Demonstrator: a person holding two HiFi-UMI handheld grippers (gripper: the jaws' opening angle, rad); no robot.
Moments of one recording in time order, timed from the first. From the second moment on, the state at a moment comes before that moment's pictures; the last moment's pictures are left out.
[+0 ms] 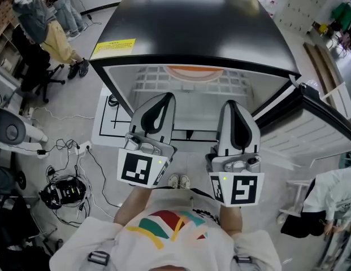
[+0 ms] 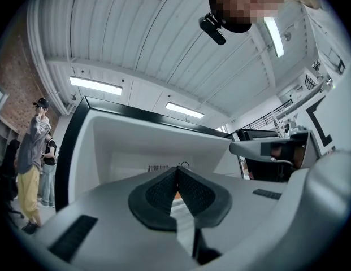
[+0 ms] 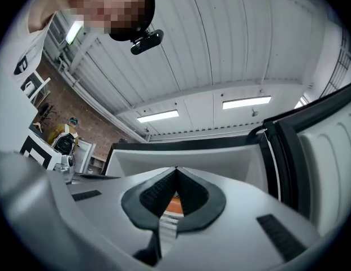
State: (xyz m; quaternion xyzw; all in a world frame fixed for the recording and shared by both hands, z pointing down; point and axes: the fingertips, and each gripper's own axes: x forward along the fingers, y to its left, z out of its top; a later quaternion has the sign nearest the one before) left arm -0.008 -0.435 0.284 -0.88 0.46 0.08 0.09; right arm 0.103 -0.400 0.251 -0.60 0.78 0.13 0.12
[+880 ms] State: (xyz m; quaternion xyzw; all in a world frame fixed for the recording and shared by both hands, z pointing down) left arm -0.015 -0.423 0.289 -0.88 0.46 0.08 0.10; right arm 0.097 -0.399 0.305 -0.61 0.79 0.06 0.05
